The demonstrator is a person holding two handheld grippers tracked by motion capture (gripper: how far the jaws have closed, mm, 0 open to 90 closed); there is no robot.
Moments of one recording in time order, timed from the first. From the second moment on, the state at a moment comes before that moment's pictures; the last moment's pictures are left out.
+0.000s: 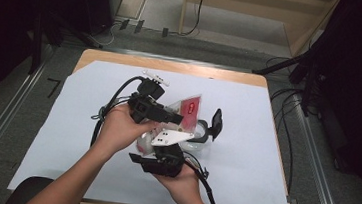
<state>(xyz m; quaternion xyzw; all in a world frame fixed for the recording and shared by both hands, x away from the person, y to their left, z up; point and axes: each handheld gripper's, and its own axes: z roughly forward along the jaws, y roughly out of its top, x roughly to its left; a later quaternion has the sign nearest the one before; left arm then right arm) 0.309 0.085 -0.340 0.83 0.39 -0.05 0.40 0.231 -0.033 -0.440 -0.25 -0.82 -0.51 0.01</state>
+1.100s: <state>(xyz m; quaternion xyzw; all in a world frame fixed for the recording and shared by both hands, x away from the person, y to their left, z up) 0.304 0.082 -0.340 0.84 0.38 -0.03 0.39 0.229 -0.033 -0.443 -0.24 -0.82 -0.52 0.01</state>
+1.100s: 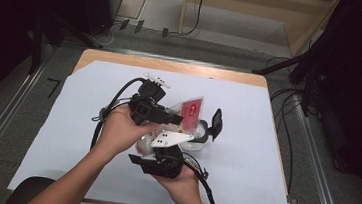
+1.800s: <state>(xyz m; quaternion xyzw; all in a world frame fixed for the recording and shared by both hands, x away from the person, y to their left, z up) 0.321 0.089 -0.329 0.83 0.40 -0.03 0.39 0.244 -0.026 -0.434 -0.24 -0.82 -0.52 0.02</state>
